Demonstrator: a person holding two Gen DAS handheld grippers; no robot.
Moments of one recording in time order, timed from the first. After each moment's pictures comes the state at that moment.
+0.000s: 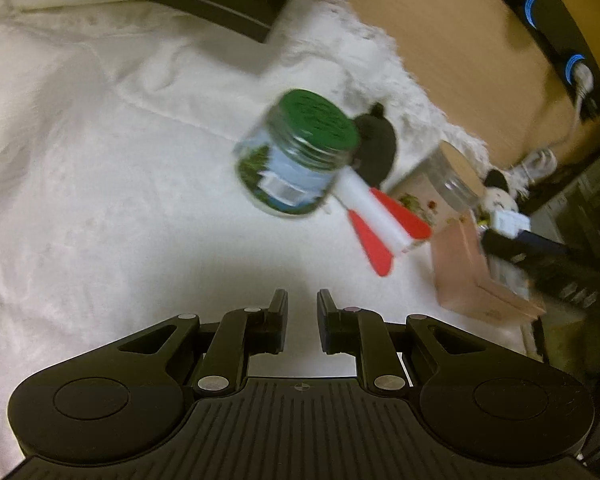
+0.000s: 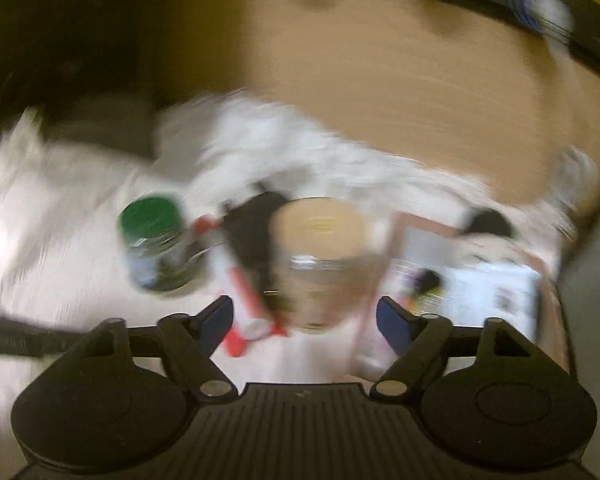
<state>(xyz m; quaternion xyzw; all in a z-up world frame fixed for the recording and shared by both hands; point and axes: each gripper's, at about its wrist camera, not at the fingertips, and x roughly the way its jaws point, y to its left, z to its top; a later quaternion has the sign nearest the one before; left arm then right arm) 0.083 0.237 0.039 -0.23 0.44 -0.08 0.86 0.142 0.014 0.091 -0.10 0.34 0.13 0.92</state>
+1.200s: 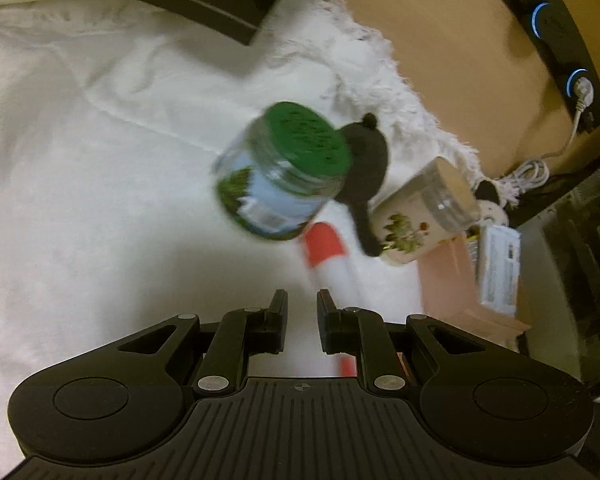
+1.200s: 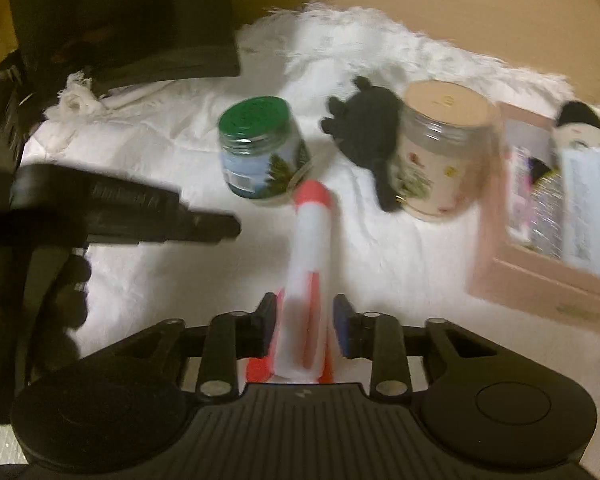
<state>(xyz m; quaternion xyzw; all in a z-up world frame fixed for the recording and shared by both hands) 0.112 0.230 0.037 -0.25 0.44 -0.12 0.85 0.100 0.040 0.059 -0.02 0.45 0.18 0.88</state>
